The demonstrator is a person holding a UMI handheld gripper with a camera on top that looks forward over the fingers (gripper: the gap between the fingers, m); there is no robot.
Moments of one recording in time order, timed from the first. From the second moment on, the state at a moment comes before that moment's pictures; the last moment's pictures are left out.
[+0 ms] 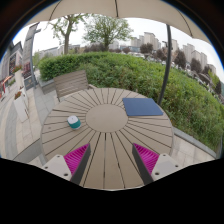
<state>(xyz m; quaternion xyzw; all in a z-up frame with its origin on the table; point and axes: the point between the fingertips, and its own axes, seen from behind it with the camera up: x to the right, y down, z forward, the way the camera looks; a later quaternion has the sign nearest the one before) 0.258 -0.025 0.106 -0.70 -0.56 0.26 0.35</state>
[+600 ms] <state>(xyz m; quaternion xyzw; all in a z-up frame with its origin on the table) 0.087 -0.175 0.046 -0.68 -0.56 0.27 0.39</state>
